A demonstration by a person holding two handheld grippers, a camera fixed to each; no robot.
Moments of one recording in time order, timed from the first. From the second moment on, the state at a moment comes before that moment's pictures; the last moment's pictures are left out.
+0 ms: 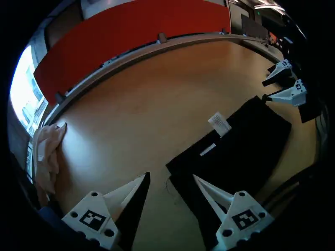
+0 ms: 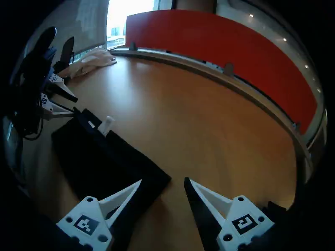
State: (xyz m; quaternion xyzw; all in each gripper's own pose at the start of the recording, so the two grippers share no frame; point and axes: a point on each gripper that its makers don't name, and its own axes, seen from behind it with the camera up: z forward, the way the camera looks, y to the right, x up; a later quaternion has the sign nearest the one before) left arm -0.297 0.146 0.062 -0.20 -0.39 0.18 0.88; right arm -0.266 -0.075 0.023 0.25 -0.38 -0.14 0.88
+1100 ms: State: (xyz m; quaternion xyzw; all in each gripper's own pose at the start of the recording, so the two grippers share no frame) left arm -0.275 0.132 -0.001 -0.19 -0.40 0.13 0.89; right arm -0.240 -0.074 -0.036 0.25 -0.36 -0.12 0.89
